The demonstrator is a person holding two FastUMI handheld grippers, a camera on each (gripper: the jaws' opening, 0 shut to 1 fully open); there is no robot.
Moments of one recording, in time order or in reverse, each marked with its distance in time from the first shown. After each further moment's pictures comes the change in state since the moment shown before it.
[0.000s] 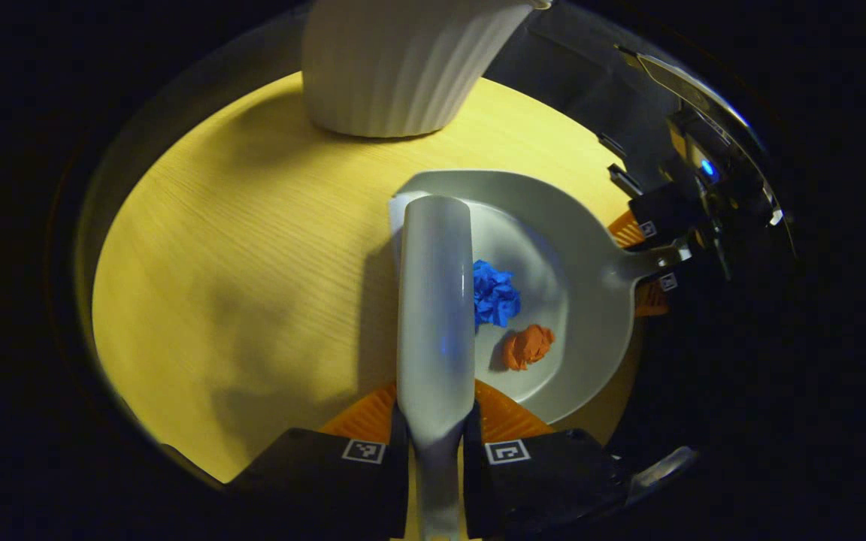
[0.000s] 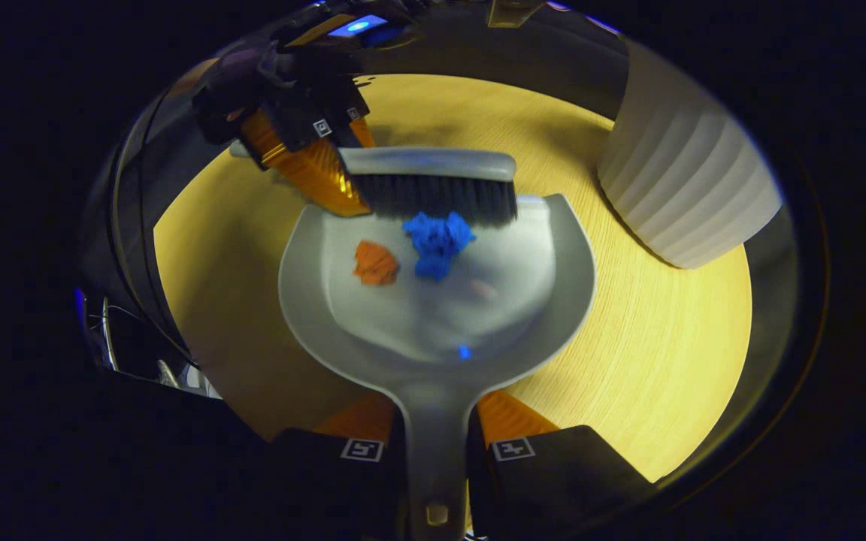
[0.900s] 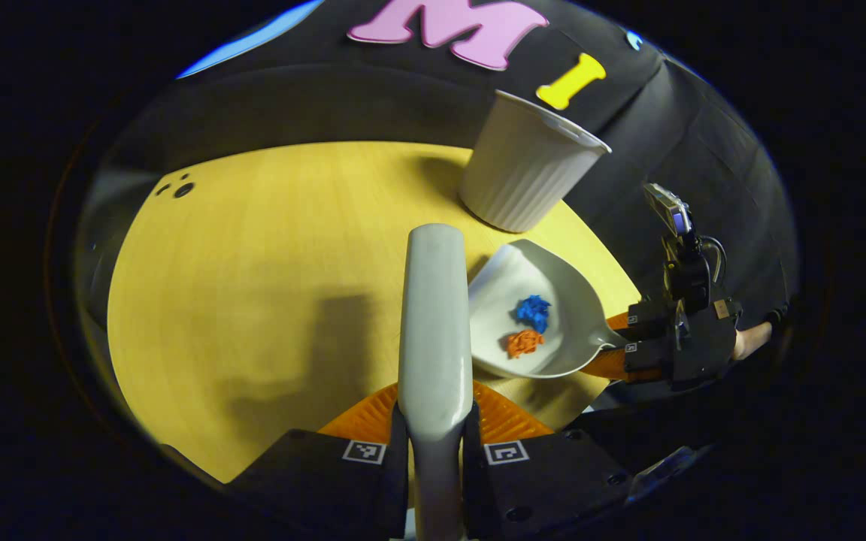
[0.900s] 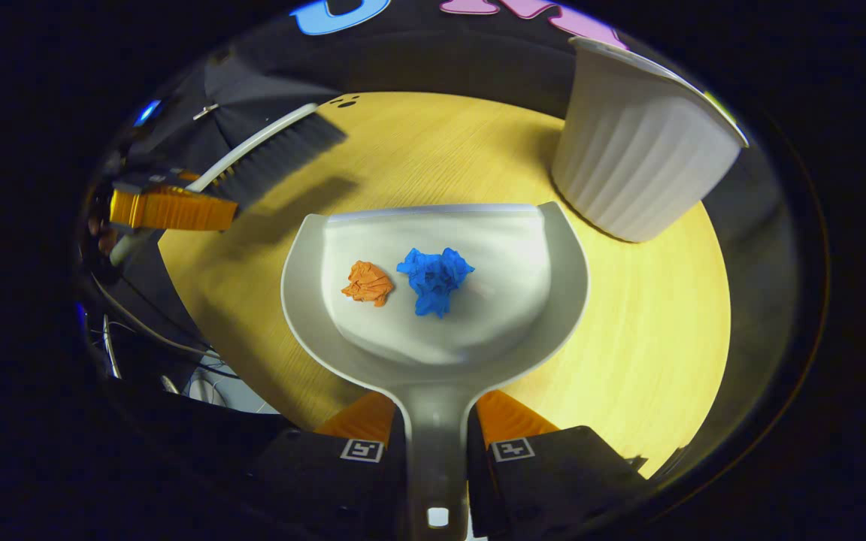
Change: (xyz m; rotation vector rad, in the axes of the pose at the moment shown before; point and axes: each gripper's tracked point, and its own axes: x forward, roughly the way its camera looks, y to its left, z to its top) left arm -0.059 -0.036 -0.095 -0.681 -0.561 0.298; right arm -0.010 -0.052 0.006 0.107 -0.046 -0.056
